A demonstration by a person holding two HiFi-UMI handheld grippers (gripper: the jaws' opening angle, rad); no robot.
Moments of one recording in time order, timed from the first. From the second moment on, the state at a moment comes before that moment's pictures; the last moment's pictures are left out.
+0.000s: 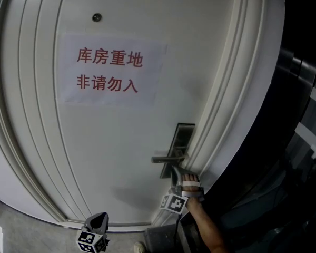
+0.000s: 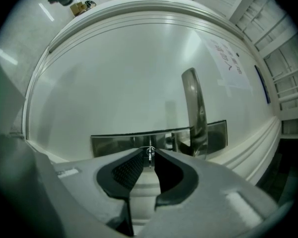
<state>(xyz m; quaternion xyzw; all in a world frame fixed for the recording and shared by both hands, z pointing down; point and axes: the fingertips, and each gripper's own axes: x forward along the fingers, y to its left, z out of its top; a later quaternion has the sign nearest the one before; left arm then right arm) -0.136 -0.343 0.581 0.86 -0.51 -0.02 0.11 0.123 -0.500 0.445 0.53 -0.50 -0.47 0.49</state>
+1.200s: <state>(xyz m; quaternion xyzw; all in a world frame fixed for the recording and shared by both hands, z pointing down) -0.134 -0.311 0.560 0.87 -0.49 -0.02 0.08 0.130 -0.411 0.429 0.63 -0.68 -0.29 0.24</state>
